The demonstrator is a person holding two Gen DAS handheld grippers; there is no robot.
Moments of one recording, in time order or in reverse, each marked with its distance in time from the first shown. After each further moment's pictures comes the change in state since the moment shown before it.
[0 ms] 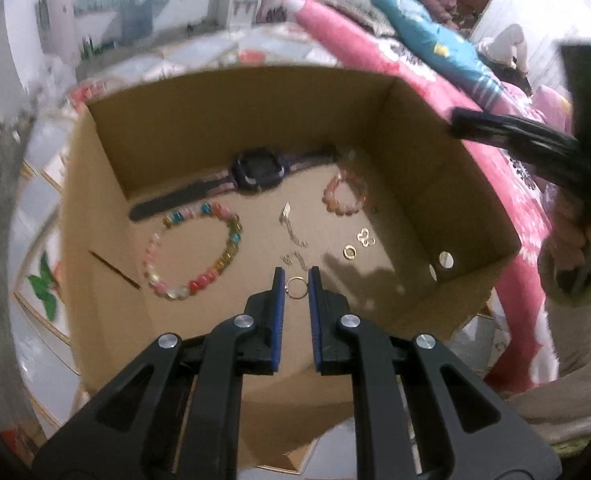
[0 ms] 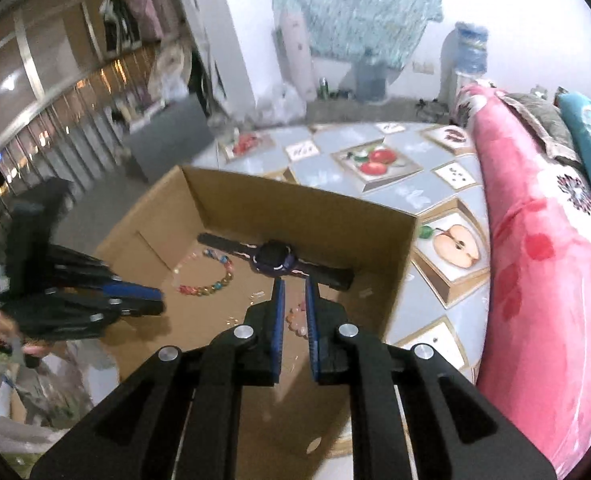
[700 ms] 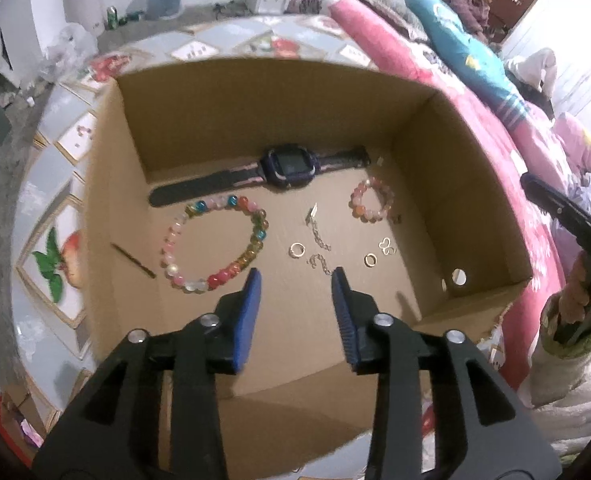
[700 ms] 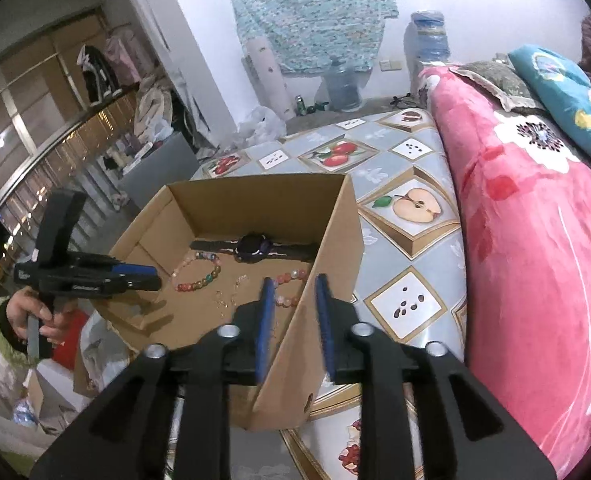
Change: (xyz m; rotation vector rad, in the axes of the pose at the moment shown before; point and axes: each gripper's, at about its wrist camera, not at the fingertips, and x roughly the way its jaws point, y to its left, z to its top) left arm -0.007 0.018 0.006 -0.098 -0.001 0.037; right arm -0.037 -0.042 -0.045 0.171 -0.079 0.010
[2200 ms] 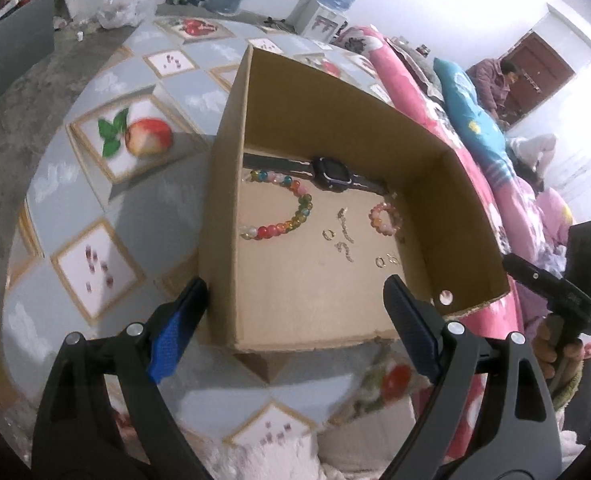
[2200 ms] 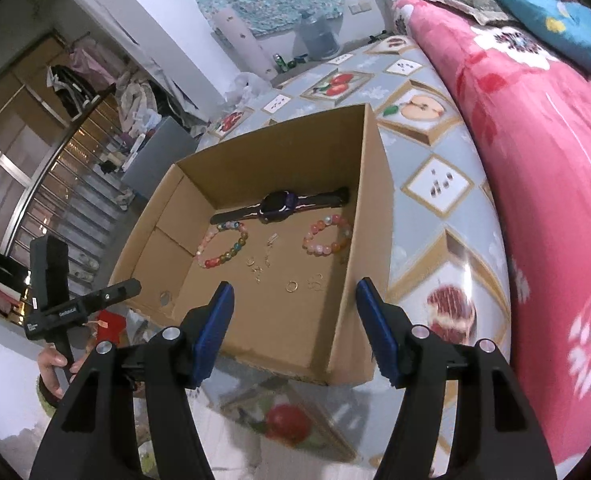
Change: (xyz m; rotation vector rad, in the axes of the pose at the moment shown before) left arm -0.064 0.035 -0.111 -0.285 -0.119 -0.096; right arm -0.024 0.035 -0.057 0.217 0.170 0.038
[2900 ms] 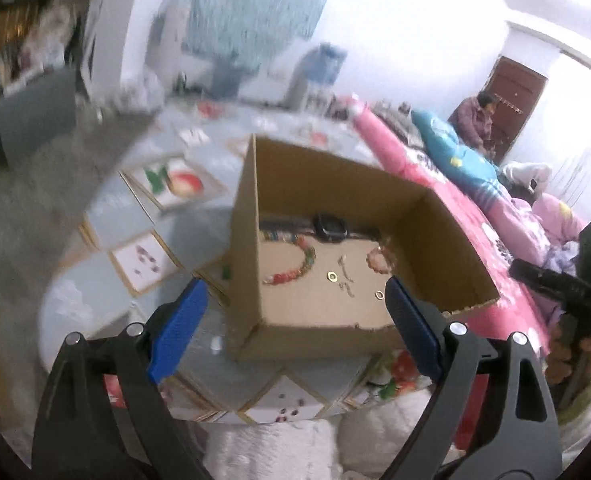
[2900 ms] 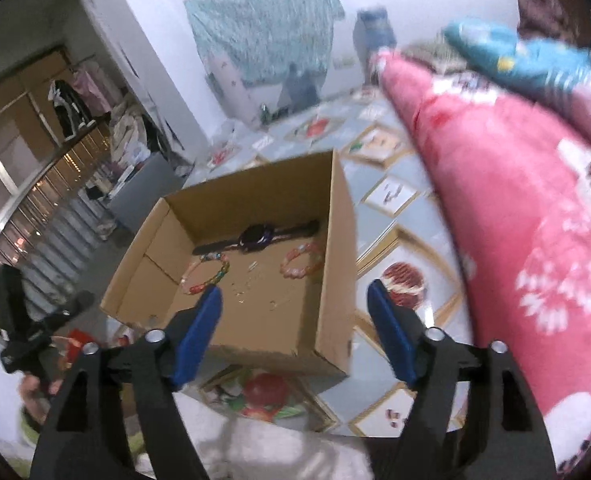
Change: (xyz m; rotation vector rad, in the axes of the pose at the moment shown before) left arm -0.077 -0.023 -0.094 0.137 -0.367 0.090; right arm -0.066 0.011 -0.080 -0.082 -0.253 -0.125
